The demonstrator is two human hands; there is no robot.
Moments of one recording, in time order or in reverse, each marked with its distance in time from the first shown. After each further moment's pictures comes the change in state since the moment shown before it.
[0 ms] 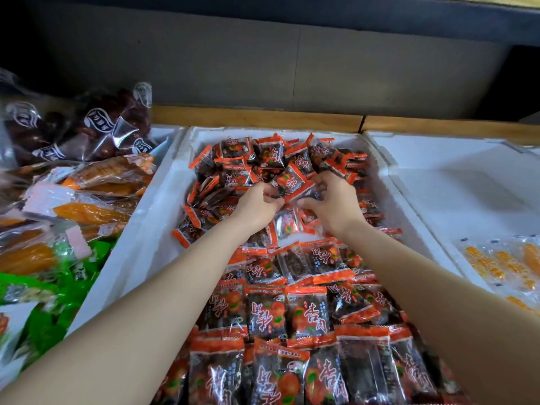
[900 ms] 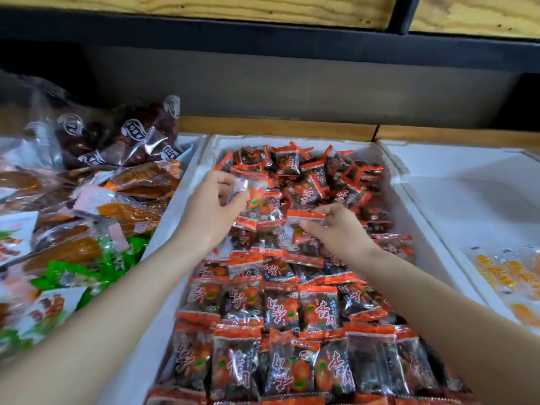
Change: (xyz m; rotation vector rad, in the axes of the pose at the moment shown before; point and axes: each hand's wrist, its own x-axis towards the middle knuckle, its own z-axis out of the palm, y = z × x) left_hand -0.081 0.011 -0.071 0.061 0.360 0.161; right_hand -0.050 -0.025 -0.007 0.306 -0.261 0.209
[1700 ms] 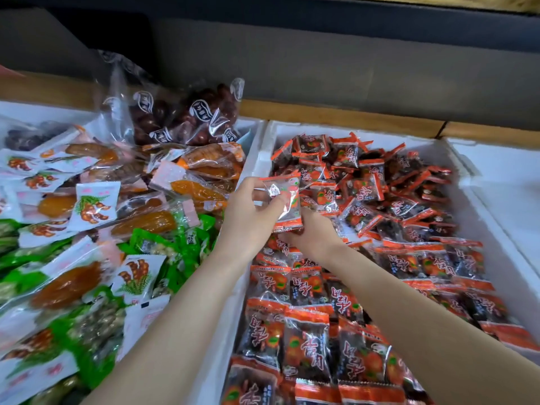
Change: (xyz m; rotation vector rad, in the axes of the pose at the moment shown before) left_hand -0.030 -0.028 -0.037 -0.237 0.072 -0.176; right_hand 0.009 -0.026 0.117 -0.407 -0.214 -0.180
